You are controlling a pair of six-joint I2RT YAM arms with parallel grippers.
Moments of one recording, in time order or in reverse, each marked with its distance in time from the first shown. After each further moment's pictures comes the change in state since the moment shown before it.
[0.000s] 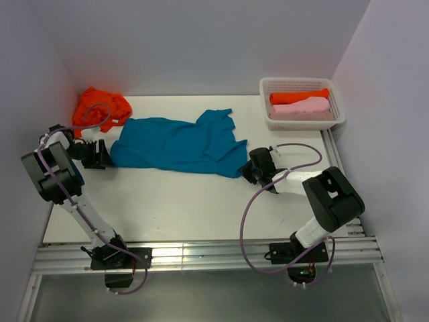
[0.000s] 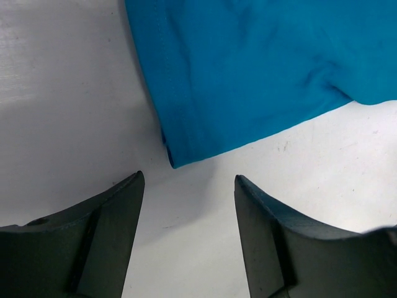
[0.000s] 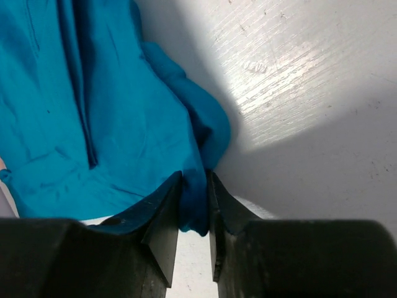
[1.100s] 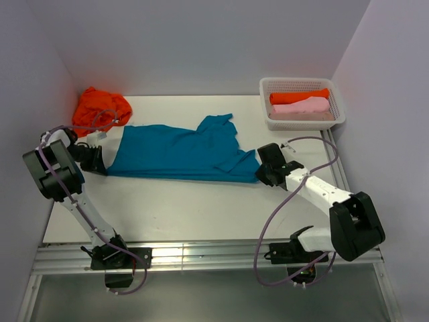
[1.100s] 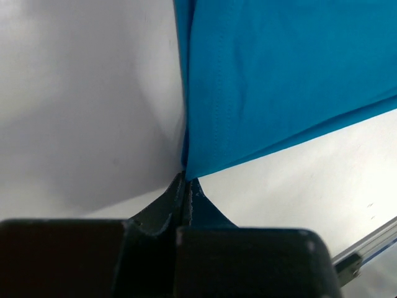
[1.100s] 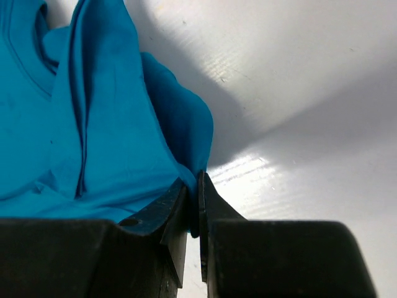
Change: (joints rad) left arm -0.020 0.047 0.058 -0.135 -0.121 0.167; right arm -0.043 -0.246 0.114 -0.567 0.130 -0.146
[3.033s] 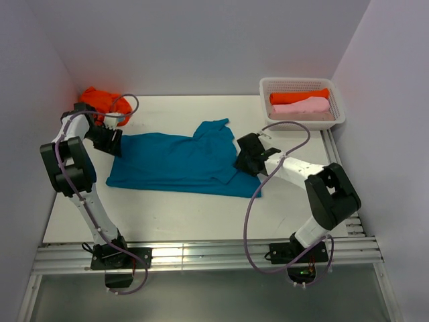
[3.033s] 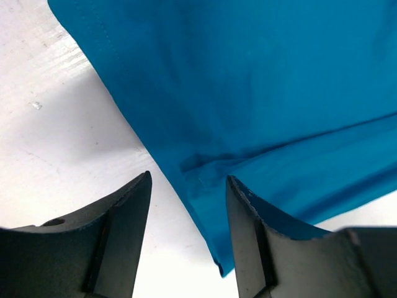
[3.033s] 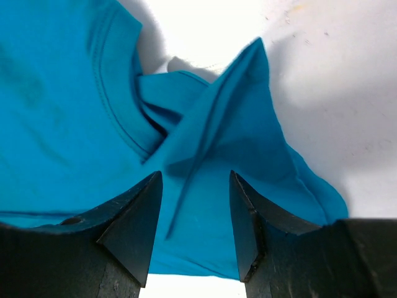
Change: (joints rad) left arm -0.208 -0.024 0.146 0.045 -0.114 -0.019; right arm 0.104 0.267 0.210 0.051 -0.031 -0.105
